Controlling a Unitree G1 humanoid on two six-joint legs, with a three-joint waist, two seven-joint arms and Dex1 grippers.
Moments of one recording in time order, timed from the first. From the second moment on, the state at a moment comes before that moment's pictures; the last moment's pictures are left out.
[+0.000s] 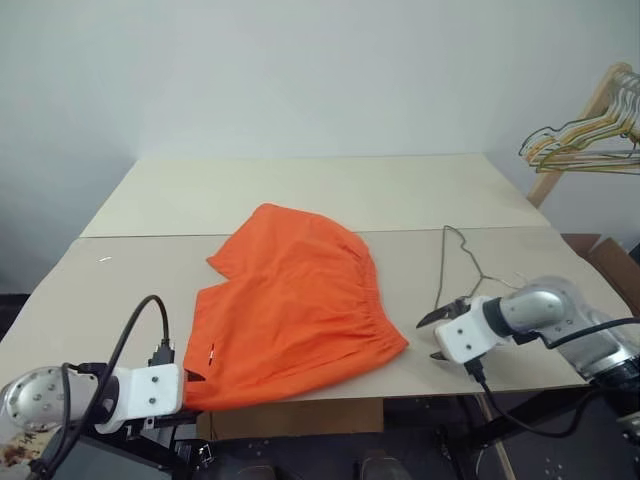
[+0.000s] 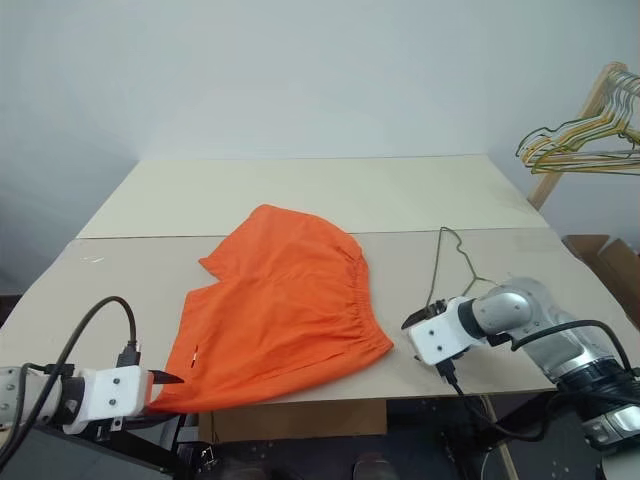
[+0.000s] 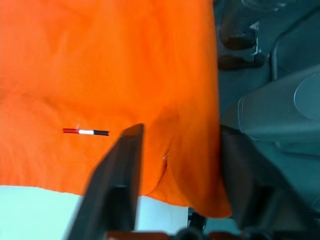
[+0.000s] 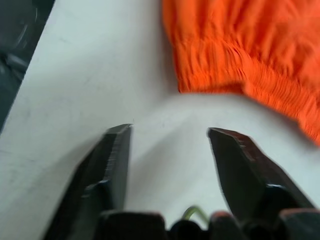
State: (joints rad) left arm 0.46 1.07 0.28 -0.46 -0.15 0.06 -1.15; right arm -0.40 -1.00 0.31 0.06 -0.08 -0.27 1.22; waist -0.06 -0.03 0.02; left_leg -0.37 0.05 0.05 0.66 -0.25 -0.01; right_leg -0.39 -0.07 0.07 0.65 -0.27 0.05
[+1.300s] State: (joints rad) left arm 0.02 0.83 0.10 -0.47 -0.39 0.22 -1.06; right arm -0.70 -0.37 -0.01 0.54 0.04 0.80 0.36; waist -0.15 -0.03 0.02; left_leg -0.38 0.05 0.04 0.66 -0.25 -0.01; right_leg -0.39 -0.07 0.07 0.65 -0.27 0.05
